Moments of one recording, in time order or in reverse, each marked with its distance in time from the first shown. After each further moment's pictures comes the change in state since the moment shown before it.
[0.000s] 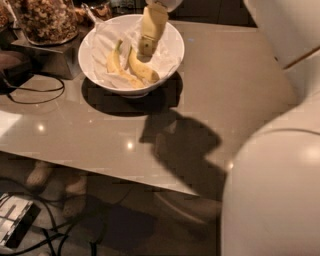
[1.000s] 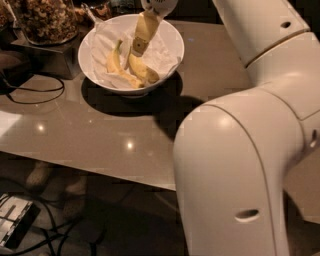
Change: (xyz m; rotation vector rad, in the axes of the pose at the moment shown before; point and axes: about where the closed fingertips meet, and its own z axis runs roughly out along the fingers) arm -0.016 -0.046 0.046 -0.057 -0.071 0.104
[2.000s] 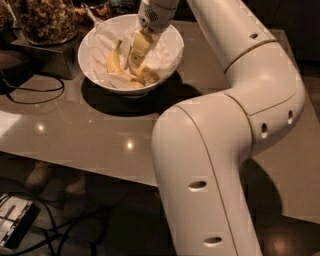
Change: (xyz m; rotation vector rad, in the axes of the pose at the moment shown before) arm 0.008 -0.021 0.059 -0.066 0.037 0.125
